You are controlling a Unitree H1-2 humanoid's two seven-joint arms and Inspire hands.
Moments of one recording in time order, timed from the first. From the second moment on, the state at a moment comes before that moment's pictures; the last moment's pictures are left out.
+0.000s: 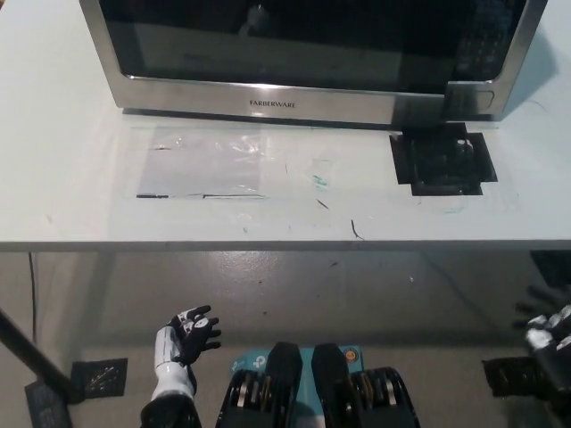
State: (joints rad) left_arm -0.32 -0.11 0.24 0.71 -0.07 -0.06 0.23; right_arm 0.04 0.00 -0.23 -0.16 0.23 -0.04 -0.03
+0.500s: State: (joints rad) left_arm -0.32 -0.10 0.23 0.71 -0.07 -0.06 0.23; right_arm -0.29 -0.22 -0.29 -0.46 0.34 0.24 -0.07
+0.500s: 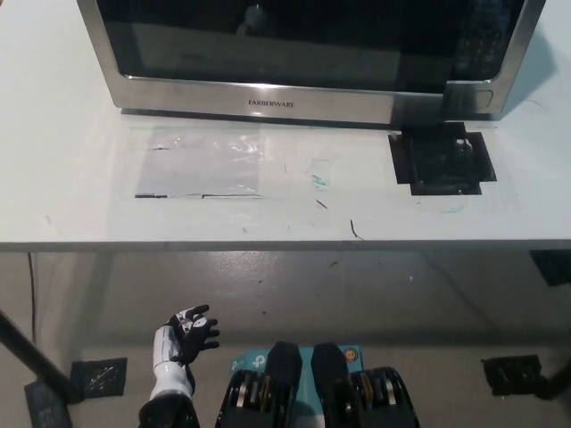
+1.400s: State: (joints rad) left_arm -0.31 -0.10 0.22 0.70 -0.07 -0.06 0.23; right_arm -0.85 -0.29 -0.15 0.39 0.20 0.23 -0.05
